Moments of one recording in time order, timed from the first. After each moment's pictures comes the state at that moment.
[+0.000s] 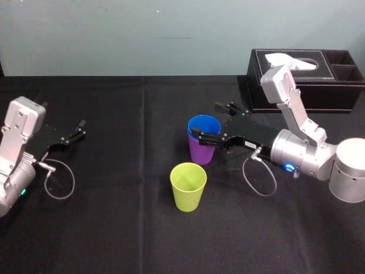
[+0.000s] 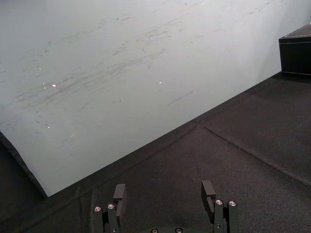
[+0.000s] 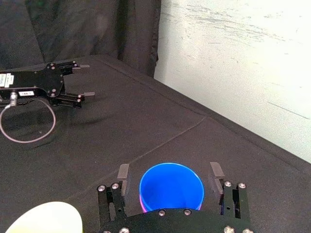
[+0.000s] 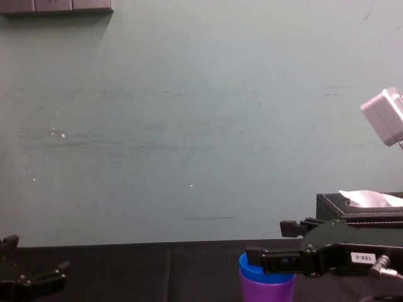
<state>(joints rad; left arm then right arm) -0.20 0.60 0.45 -1.41 -0.25 -0.12 0.03 0.39 0.46 -0.48 -1.39 0.37 0.07 0.54</state>
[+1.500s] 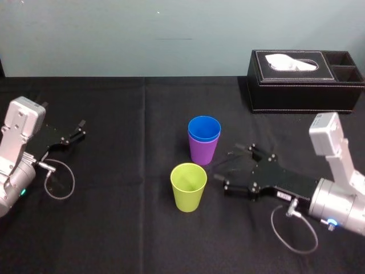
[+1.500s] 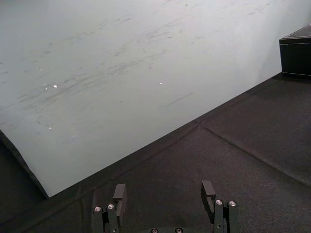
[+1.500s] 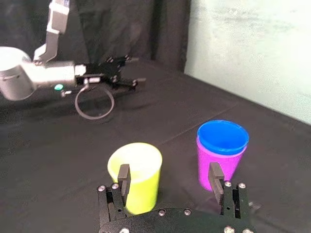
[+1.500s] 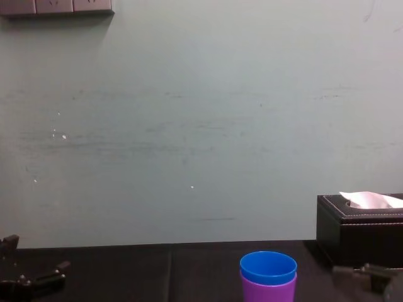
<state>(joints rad) -0.20 0.60 0.45 -1.41 -0.25 -0.12 0.03 0.08 0.65 -0.39 -1.65 0.51 0.00 0.60</state>
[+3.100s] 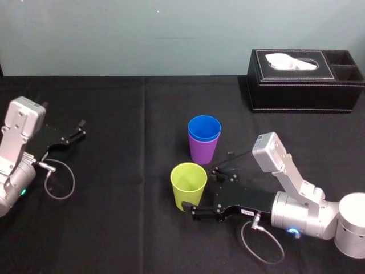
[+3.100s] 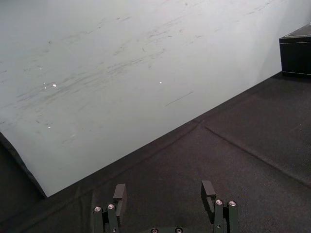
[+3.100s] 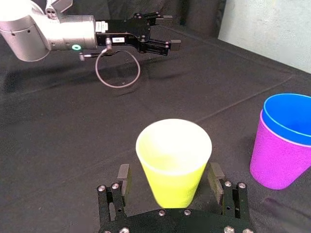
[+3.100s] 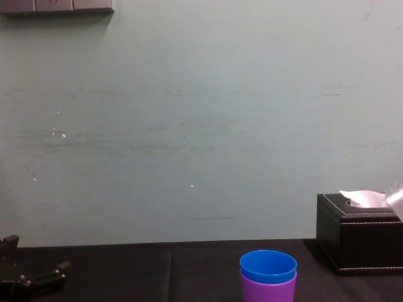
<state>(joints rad) -0.20 0.60 0.45 -1.41 -0.25 -0.12 0.03 0.20 0.57 -0.55 -1.52 0.41 0.04 0.64</state>
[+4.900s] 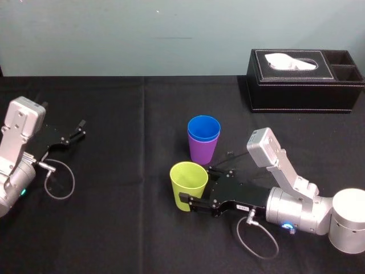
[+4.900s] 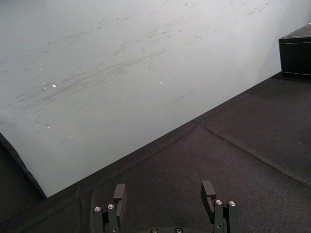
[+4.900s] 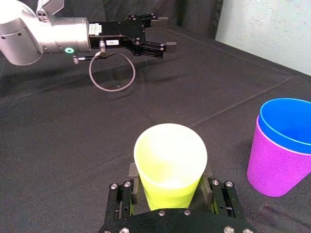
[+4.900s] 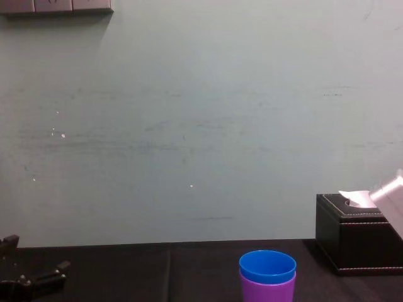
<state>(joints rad) -0.20 0.60 0.45 -1.41 -0.25 -0.12 0.03 0.23 0.54 -0.56 -1.49 0.40 0.04 0.63</state>
